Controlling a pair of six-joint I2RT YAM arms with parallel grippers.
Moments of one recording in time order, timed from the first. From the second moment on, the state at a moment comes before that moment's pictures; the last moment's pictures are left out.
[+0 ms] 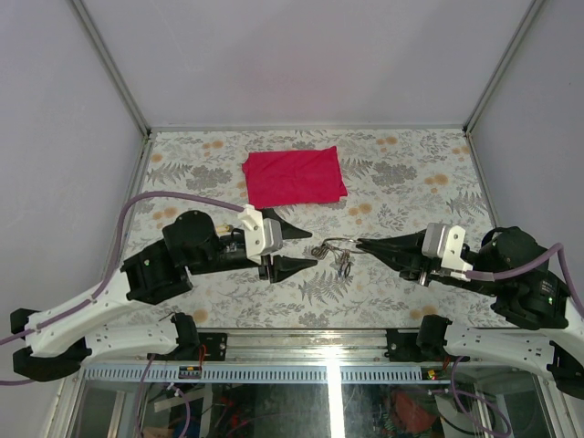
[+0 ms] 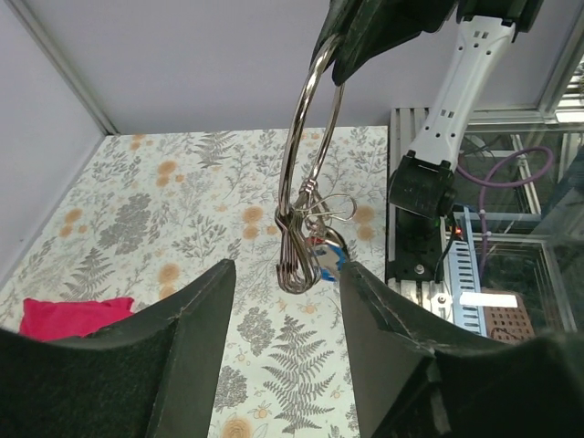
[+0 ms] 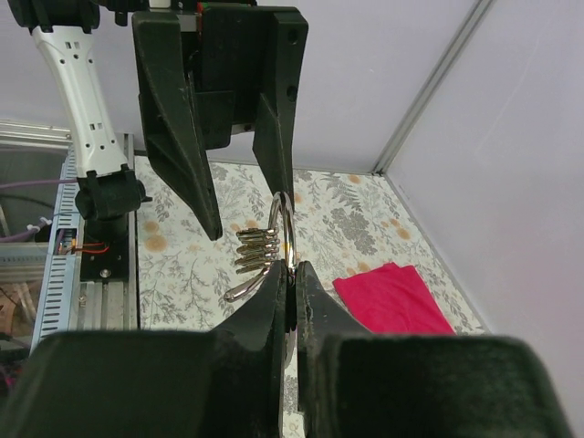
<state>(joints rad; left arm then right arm) -1.13 0.90 1.15 -0.28 0.27 0.16 1.14 0.64 1.18 -0.46 -0.15 -0.33</state>
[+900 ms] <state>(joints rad) -1.13 0.93 1.15 -0.26 0.32 0.14 1.14 0.64 1.18 -0.46 -0.16 -0.31</state>
